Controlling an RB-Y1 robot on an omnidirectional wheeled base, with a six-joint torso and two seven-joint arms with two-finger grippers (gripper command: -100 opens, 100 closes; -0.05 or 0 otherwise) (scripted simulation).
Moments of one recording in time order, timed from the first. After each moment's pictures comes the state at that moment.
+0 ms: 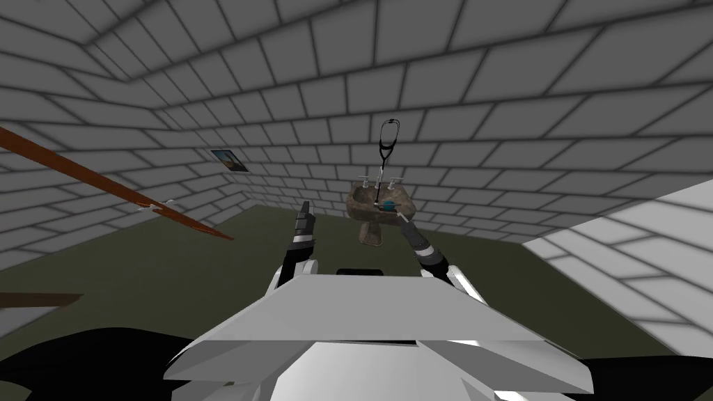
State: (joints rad) left arm 0.54 -0.02 -0.07 -2.23 -0.05 -0.35 -0.15; right arm 0.51 -0.29 0.01 -2.06 0.48 -0.81 -0.03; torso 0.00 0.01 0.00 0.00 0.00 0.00
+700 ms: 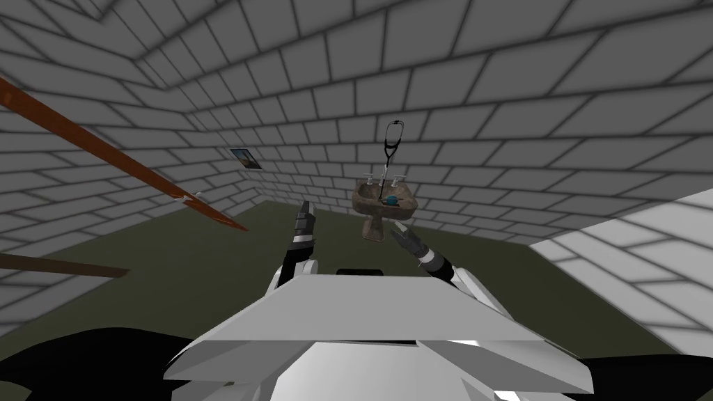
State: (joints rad) left arm 0.54 -0.02 -0.07 -2.23 -0.05 -0.35 -0.15; right arm 0.53 -0.40 -0.03 -1.99 0.68 -0.87 0.01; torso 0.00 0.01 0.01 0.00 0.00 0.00
